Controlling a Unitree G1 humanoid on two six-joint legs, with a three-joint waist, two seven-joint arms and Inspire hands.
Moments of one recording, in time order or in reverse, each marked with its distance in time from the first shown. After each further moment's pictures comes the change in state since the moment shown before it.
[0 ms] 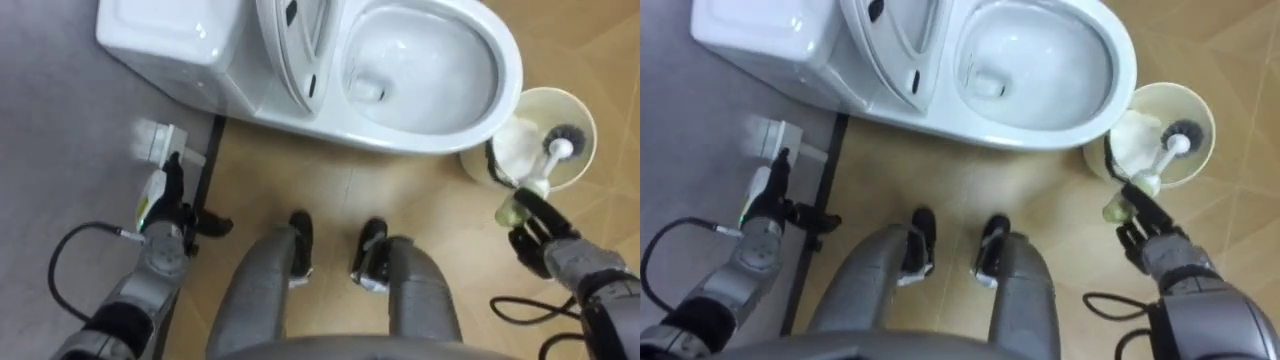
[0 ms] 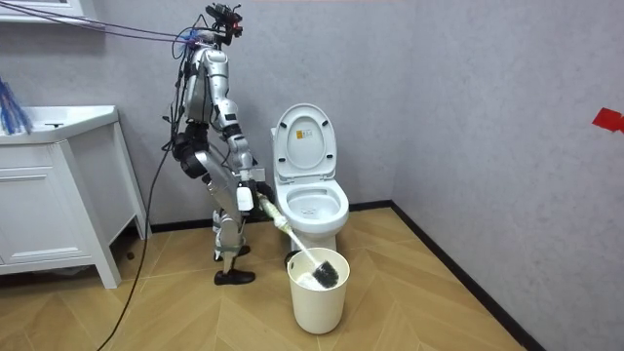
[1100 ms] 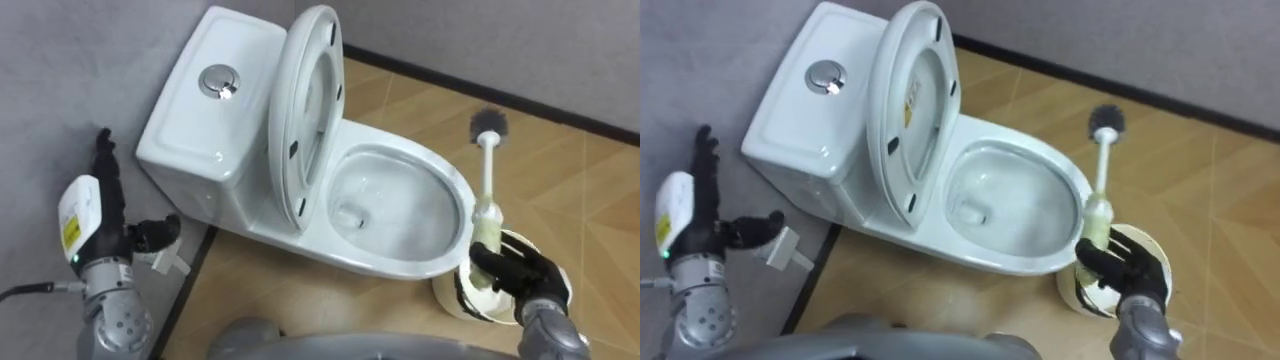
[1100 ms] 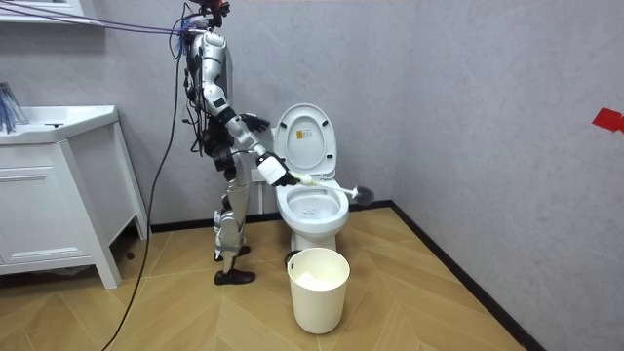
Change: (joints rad) left arm 0.449 -0.088 0.356 -0.643 0.497 -0.219 0.201; right arm 0.491 0.146 -0.009 -0.572 -0.923 -0.184 0.026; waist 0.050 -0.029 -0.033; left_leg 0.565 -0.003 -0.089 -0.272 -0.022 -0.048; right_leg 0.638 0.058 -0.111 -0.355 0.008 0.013
